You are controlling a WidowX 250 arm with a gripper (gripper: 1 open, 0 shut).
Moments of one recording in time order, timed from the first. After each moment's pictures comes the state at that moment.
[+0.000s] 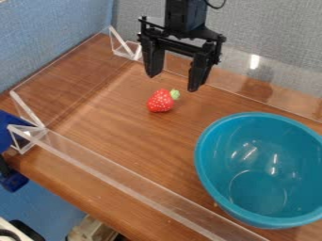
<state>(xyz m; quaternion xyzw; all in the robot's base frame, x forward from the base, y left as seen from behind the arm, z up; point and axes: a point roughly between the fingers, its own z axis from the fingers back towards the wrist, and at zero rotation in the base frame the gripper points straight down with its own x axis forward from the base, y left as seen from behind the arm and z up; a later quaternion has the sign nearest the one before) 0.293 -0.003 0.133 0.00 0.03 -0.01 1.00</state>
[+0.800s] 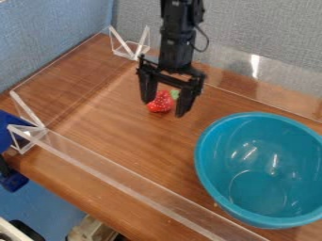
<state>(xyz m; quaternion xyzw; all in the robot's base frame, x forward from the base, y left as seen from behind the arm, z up) 0.320 0.033 0.055 0.00 0.10 0.00 0.99</state>
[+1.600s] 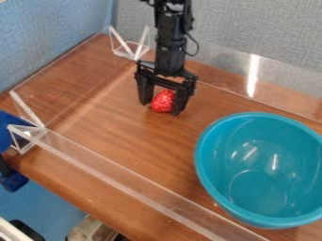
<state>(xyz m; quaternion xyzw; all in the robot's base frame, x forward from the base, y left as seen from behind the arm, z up) 0.348 0.050 0.030 -0.01 0.10 0.02 1.00</state>
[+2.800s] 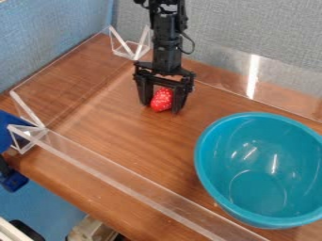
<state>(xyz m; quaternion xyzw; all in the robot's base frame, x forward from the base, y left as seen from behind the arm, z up) 0.358 0.057 0.024 -0.03 0.08 0.04 1.00</state>
